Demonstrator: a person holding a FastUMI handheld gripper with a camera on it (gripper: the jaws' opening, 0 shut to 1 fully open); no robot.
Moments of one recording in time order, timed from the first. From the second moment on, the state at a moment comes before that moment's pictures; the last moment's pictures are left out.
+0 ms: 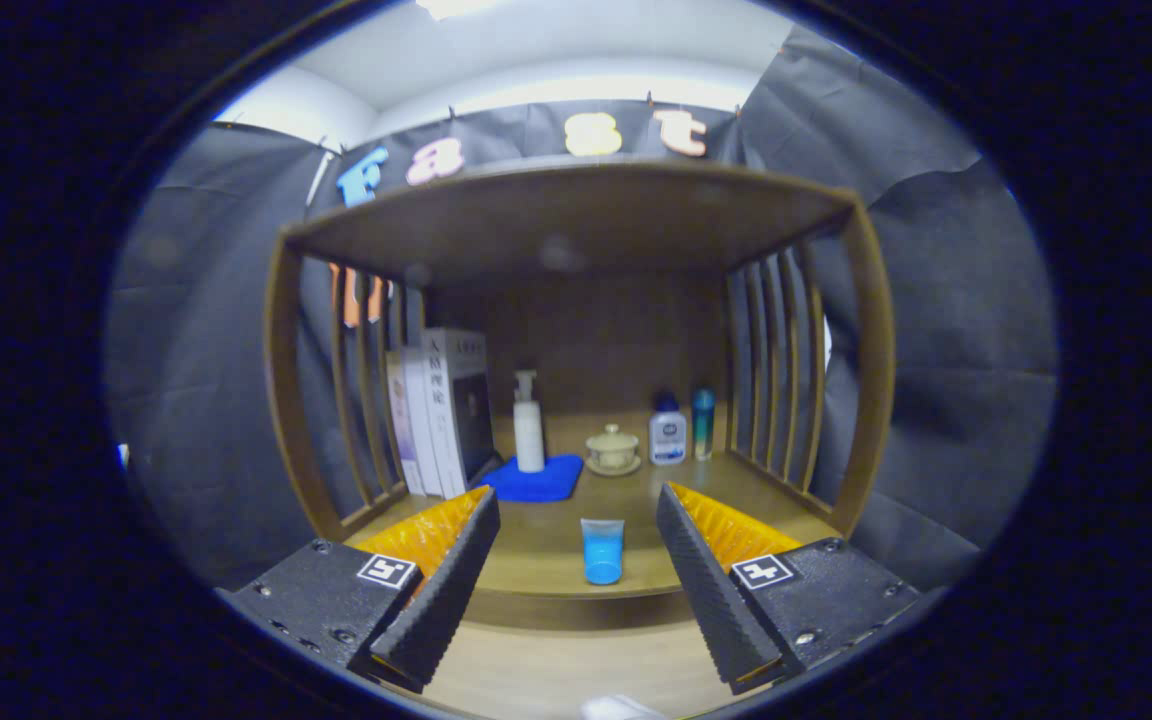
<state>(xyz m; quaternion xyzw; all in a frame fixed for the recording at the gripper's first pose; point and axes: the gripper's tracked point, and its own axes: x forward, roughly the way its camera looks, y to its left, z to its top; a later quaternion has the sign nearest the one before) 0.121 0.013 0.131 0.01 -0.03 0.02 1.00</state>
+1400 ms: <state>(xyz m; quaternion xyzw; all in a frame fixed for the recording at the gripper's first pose) 0.001 -0.020 -0.065 -0.01 0.06 -0.01 1.00</state>
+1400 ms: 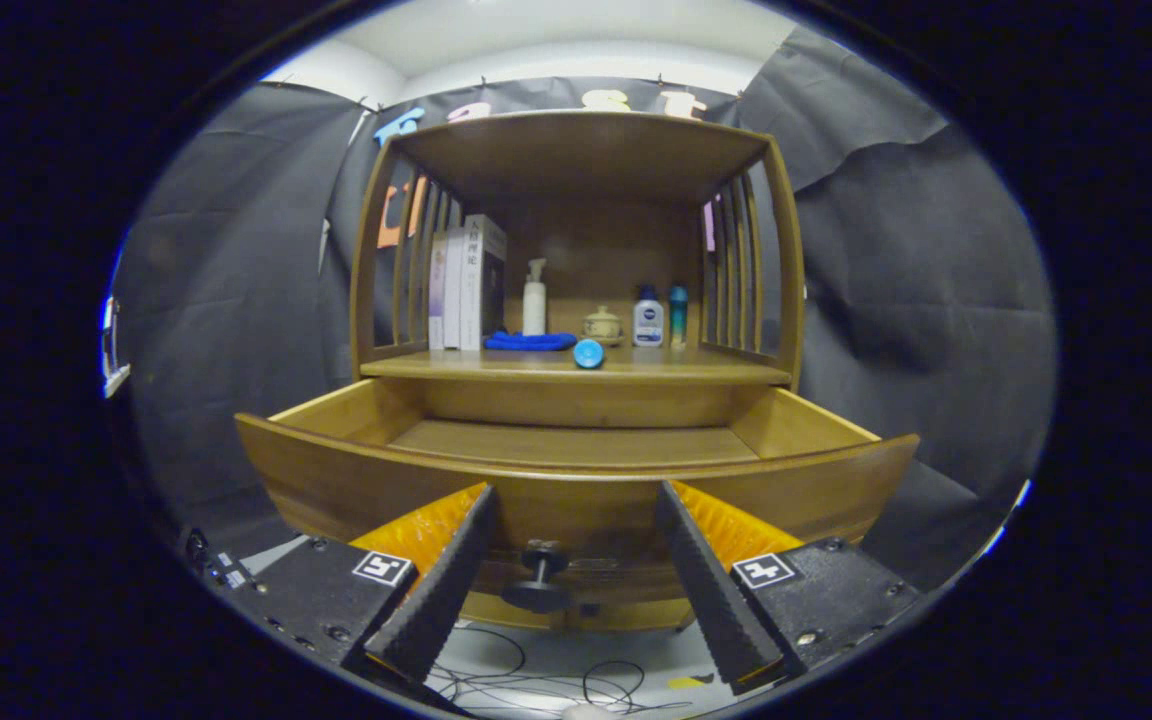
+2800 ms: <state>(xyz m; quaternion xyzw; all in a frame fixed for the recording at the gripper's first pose) 0.102 0.002 -0.059 -0.02 0.05 -0.03 1.00</state>
